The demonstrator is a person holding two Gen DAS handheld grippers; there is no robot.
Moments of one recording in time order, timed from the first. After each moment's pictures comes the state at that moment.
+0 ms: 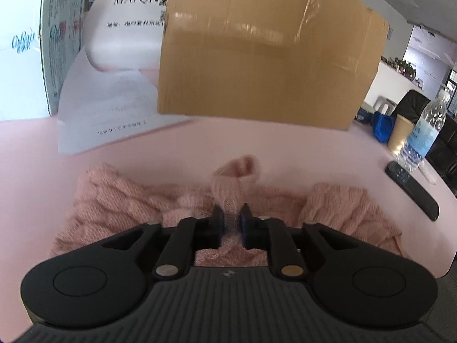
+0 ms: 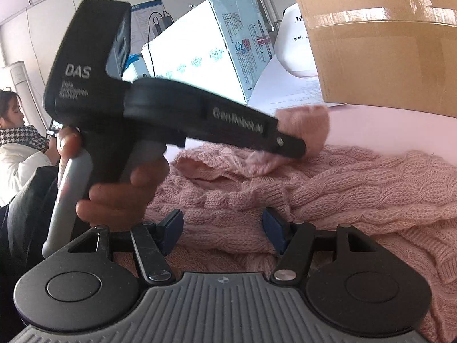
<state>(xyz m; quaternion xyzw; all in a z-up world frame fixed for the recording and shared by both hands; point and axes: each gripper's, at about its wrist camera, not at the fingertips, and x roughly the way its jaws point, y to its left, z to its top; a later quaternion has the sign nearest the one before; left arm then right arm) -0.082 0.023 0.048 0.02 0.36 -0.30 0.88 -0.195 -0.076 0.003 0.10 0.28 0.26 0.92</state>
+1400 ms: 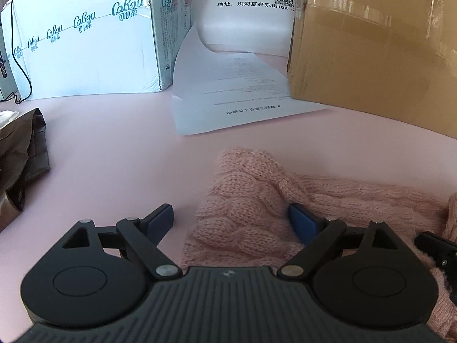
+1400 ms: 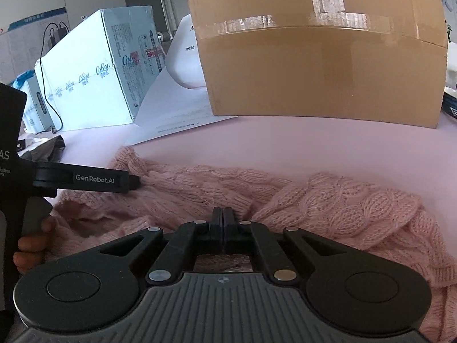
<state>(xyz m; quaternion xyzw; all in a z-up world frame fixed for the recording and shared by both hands) -0.039 0.075 0.022 0.05 0.37 -0.08 0.92 -0.150 -0.080 0.001 0.08 0.29 0.01 0.95</state>
